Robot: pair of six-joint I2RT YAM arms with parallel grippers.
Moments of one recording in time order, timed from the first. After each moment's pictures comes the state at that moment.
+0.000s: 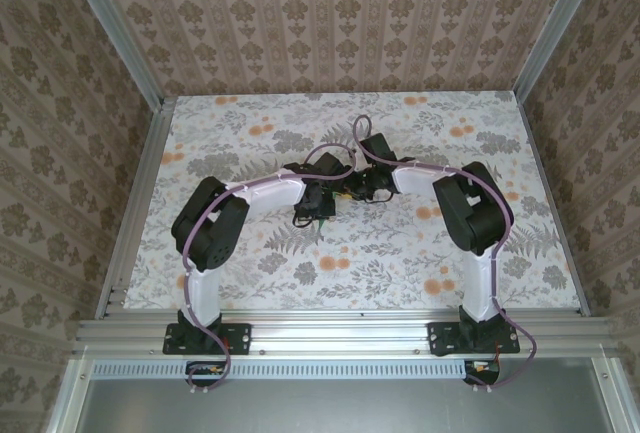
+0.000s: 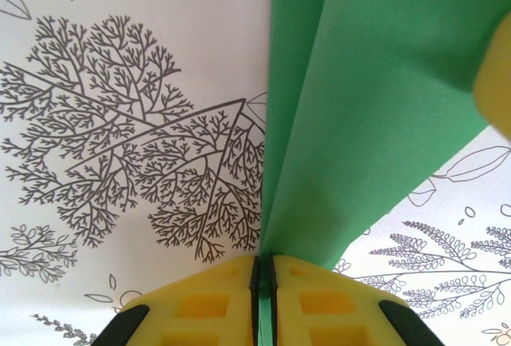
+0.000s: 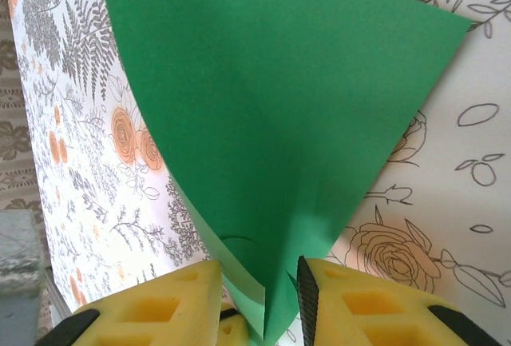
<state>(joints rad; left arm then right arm) -0.78 1.97 1.32 -0.66 -0.04 -0.74 0.43 2.03 1.25 -0.14 -0.54 0.69</state>
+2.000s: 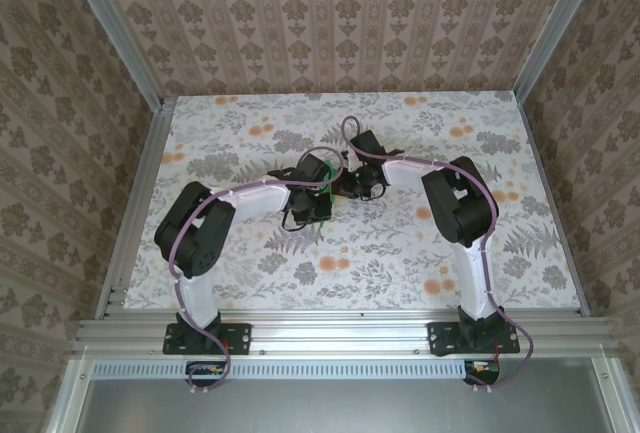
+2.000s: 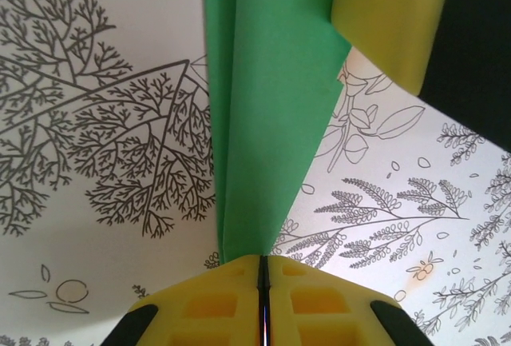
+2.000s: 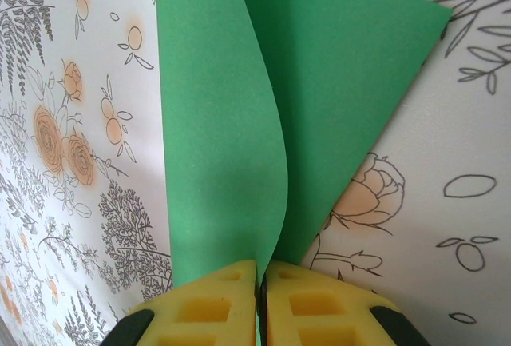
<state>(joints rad) -0.72 1.87 1.15 -0.46 0.17 -0.74 0.44 2.15 1.40 -0.31 -0.47 0.57</state>
